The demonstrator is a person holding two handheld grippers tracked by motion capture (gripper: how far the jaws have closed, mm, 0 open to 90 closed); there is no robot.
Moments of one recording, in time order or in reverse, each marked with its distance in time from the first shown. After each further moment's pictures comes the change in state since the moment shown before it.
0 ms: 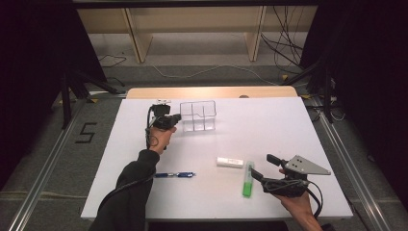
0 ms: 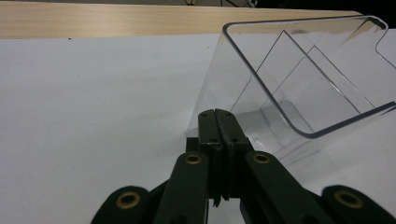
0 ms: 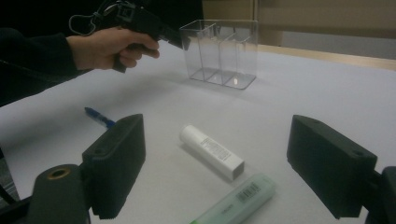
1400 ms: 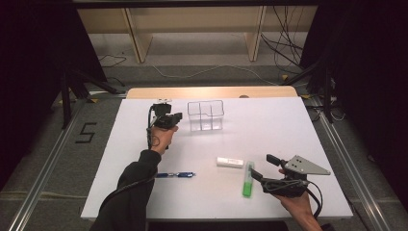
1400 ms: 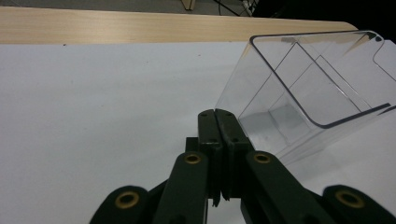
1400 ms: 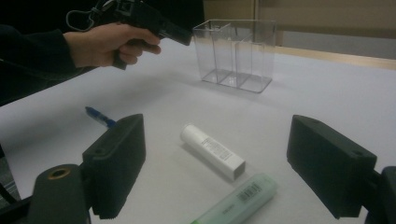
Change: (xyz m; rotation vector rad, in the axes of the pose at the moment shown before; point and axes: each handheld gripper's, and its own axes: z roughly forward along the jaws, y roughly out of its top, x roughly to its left) left arm -0.005 0.002 -0.009 -0.027 -0.010 -0.034; right arm 0.001 0.000 0.001 -0.002 0.002 -0.002
